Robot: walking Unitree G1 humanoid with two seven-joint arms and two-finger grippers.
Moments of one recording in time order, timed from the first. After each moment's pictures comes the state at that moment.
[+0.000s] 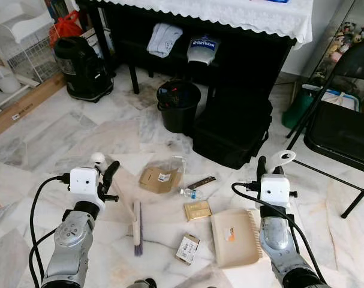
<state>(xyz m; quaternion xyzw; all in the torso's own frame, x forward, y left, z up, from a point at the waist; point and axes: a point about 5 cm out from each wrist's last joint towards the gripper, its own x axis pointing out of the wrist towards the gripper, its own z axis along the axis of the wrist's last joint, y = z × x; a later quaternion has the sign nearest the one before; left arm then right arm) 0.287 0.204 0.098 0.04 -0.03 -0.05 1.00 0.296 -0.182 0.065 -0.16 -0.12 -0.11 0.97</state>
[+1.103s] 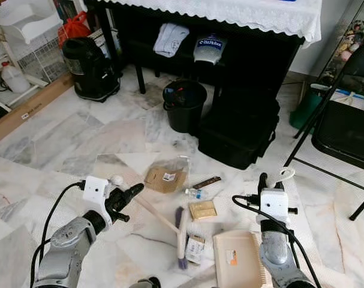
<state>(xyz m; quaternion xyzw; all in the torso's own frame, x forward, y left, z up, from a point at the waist) 0.269 0.194 0.087 -0.07 0.11 -0.25 0.96 0.281 -0.183 0.041 -0.16 -0.07 -0.12 0.98</state>
